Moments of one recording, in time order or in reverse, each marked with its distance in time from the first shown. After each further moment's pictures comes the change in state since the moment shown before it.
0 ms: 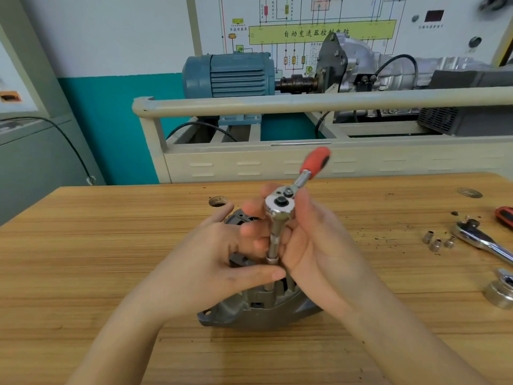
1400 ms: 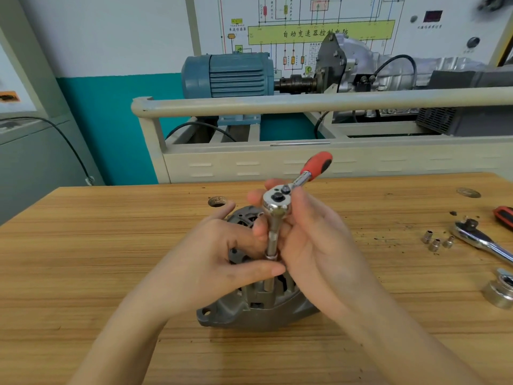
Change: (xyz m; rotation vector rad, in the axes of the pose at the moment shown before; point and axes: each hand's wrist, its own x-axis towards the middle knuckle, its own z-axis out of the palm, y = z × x) left_hand 0.003 -0.006 -0.001 0.095 0.006 0.050; right_hand -0.003 -0.001 0.008 -0.062 0.143 -0.051
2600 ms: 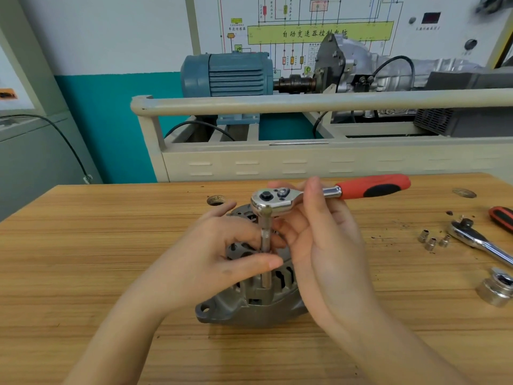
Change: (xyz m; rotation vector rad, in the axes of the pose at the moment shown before) left_hand -0.001 -0.002 0.001 0.023 0.022 0.013; right_hand -0.008 0.007 0.005 -0.073 0.307 -0.179
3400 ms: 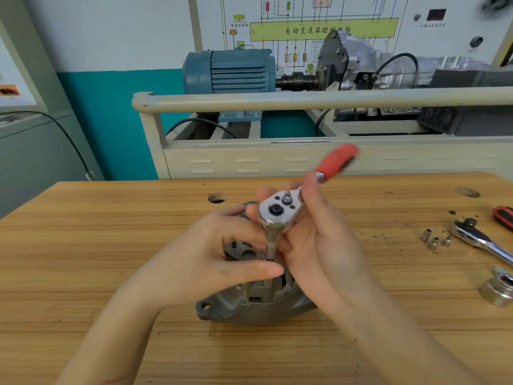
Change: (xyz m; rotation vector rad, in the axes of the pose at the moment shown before) left_hand 0.001 0.002 -0.005 -0.179 -0.092 0.035; right_hand 0.012 -0.001 -0.005 0.086 -0.244 0.190
